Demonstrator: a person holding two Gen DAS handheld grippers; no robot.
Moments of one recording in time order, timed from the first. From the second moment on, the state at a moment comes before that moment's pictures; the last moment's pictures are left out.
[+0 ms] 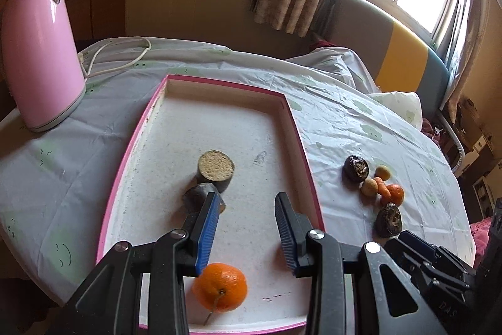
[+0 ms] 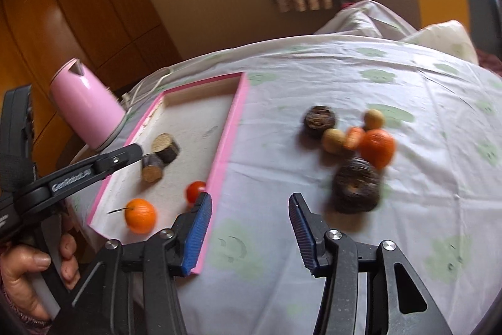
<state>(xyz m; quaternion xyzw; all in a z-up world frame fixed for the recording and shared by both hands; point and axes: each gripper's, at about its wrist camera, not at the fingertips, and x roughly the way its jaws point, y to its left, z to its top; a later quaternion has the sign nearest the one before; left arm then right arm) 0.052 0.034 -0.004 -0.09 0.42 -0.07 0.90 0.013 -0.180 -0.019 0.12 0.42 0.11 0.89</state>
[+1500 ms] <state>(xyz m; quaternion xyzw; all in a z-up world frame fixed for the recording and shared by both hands) 0.068 -0.157 -0.054 0.00 0.47 -0.28 0.84 0.000 -0.323 -0.043 0.18 0.44 -0.06 0.88</state>
